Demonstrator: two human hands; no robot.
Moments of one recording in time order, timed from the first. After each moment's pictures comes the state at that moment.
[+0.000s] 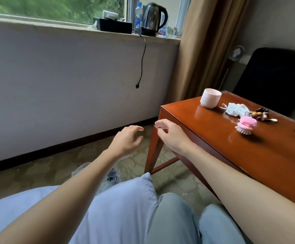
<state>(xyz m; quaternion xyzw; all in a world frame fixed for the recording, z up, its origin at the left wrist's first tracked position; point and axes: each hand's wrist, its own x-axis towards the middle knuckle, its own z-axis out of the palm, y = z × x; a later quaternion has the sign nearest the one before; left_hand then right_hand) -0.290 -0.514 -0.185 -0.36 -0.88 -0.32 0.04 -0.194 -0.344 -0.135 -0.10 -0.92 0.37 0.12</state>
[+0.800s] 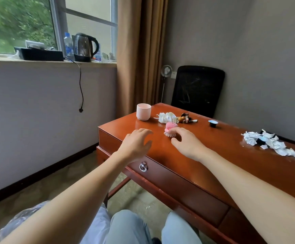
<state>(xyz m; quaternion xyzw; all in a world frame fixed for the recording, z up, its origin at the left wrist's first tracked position) -0.171 -0.323 -0.101 -0.54 -0.79 -0.28 0.07 -0.014 -0.179 -0.075 -0.29 -0.91 0.22 0.18</state>
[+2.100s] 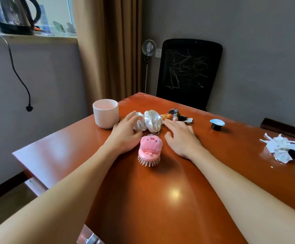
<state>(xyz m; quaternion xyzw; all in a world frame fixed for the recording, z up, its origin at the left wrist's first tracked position) -0.290 -0.067 -0.147 -0.53 -0.78 -0.32 0.01 -0.117 0.055 -0.139 -0.31 -0.93 0.08 0.17</state>
